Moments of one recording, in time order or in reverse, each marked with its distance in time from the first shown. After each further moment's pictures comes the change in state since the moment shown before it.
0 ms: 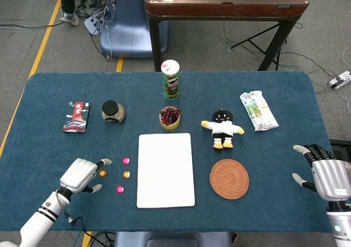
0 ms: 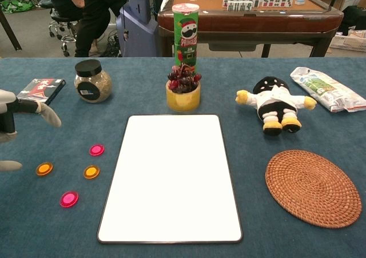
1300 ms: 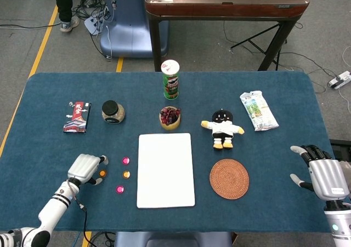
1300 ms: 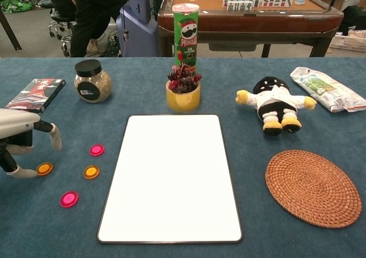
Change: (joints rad) left arm -0.112 -0.177 0.003 0.200 -0.304 -0.073 0.129; right arm 0.009 -0.002 -0.005 -0.001 0.002 -0.024 -0.005
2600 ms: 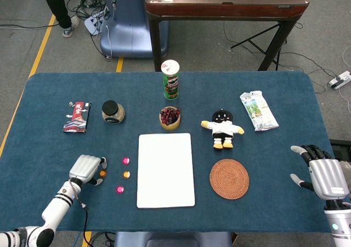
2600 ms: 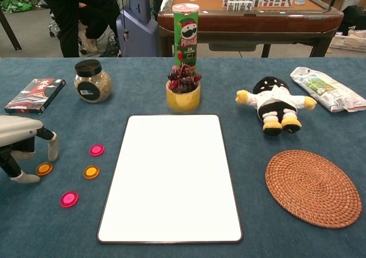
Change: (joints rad) left arm -0.021 -0.049 0.022 0.056 -0.045 0.002 0.008; right arm 0.003 0.001 0.002 0.000 0.010 -0.008 0.003
